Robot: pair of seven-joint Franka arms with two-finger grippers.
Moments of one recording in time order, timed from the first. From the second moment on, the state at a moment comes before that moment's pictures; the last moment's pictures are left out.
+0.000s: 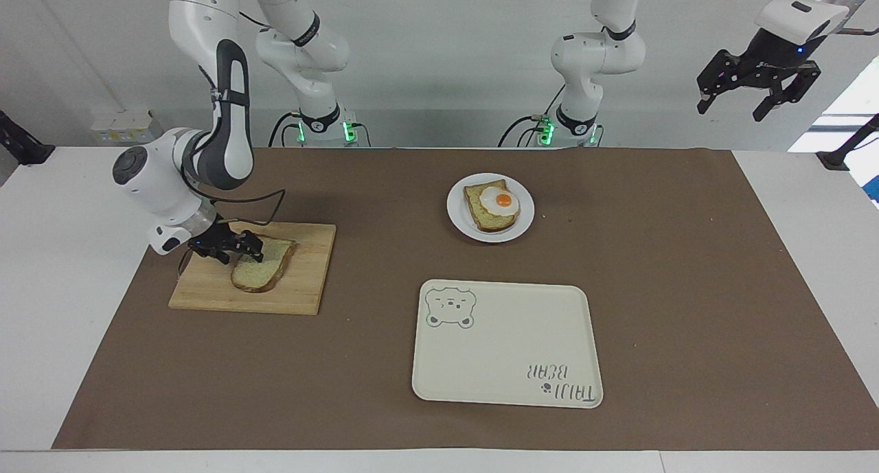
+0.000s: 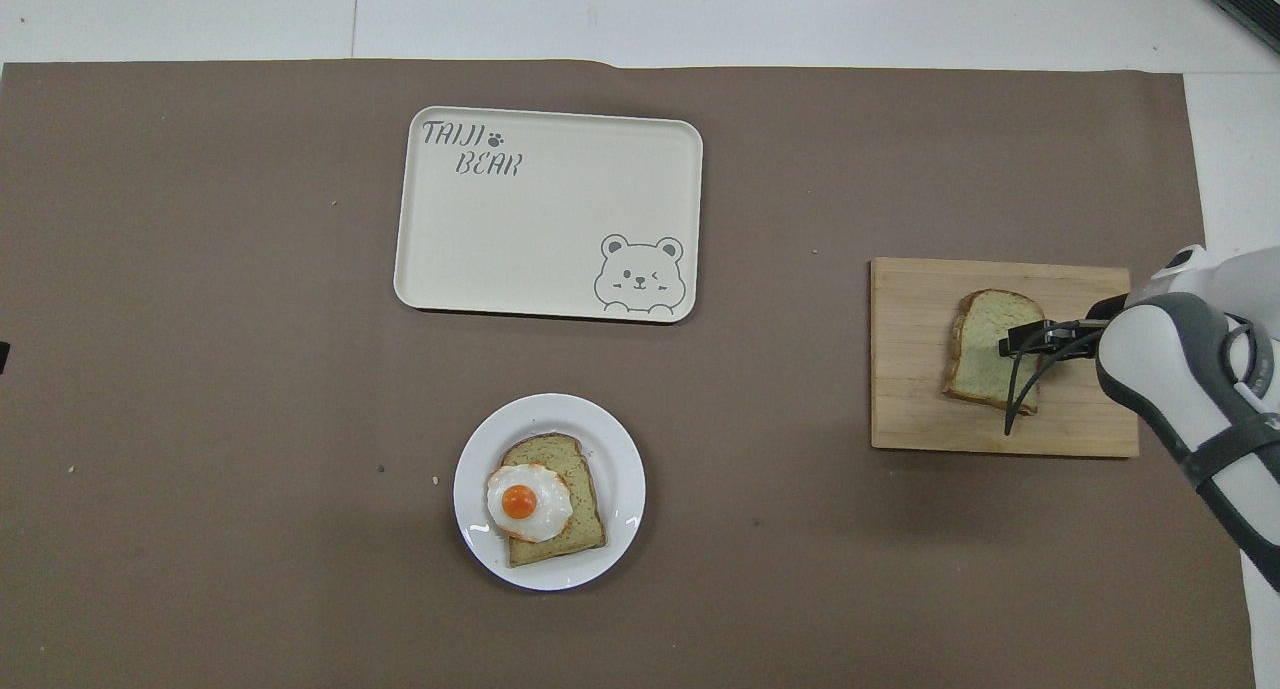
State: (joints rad) left arm -0.04 -0.06 0.06 -1.41 -0.03 1.33 0.22; right arm -0.14 0.24 -0.09 -2.08 0.25 2.22 -0.34
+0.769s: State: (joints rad) left arm -0.04 -0.06 0.06 -1.41 -0.03 1.33 0.22; right arm -0.13 0.23 -0.08 -2.06 0.25 2.21 -0.35
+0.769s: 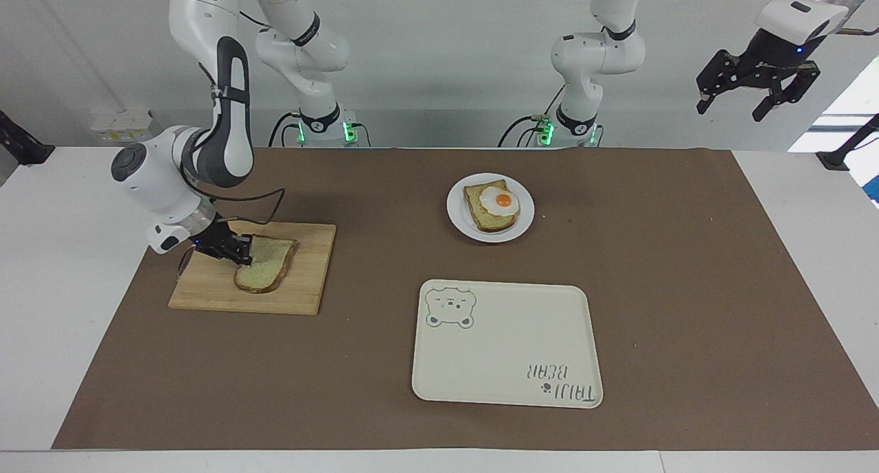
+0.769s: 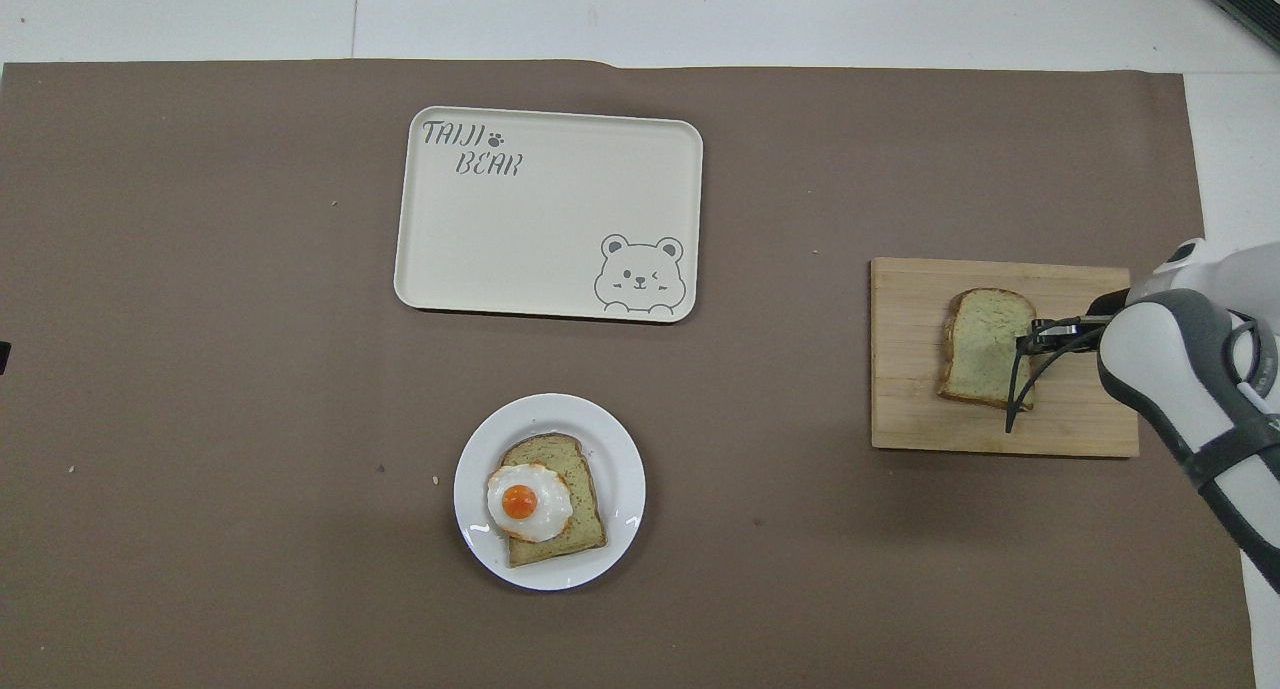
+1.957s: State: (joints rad) left arm -0.04 -0.06 0.06 -1.41 -0.03 1.33 0.22; right arm -0.11 0.18 0.06 -1.79 0.31 1.79 -0.36
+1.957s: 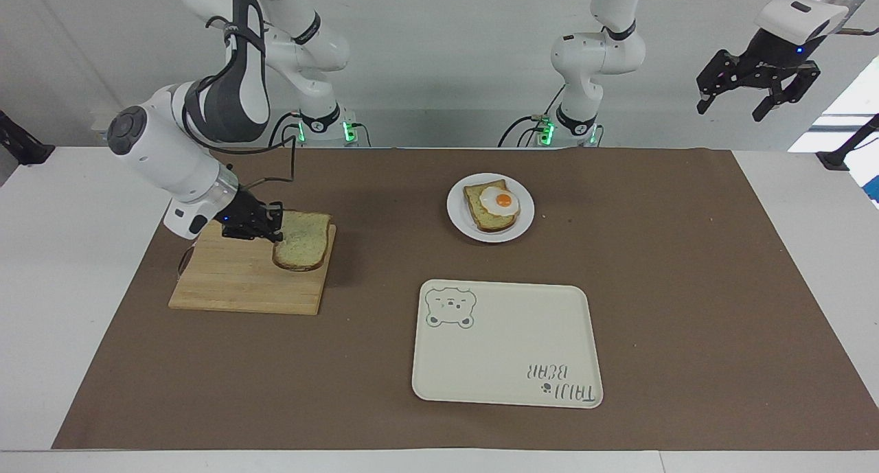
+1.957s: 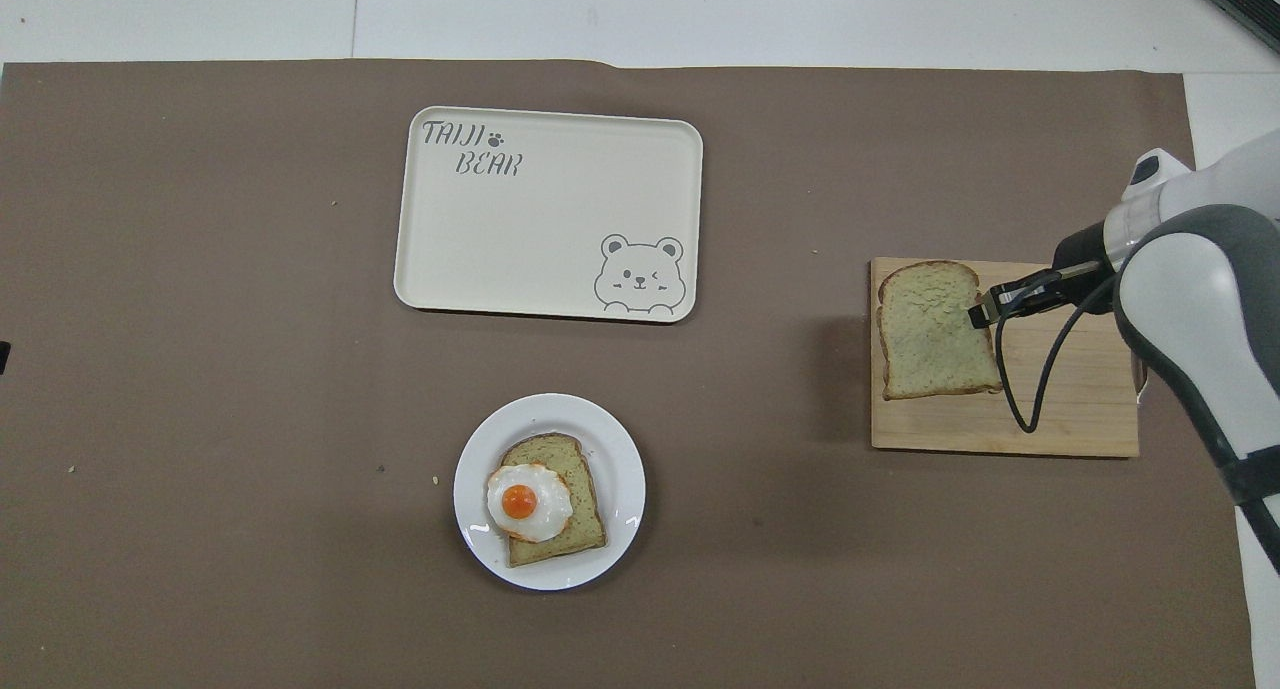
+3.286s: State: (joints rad) left arm -0.04 -0.06 0.06 -1.41 -0.03 1.33 0.22; right arm 0.24 0.19 0.31 -1.87 0.35 2.02 0.25
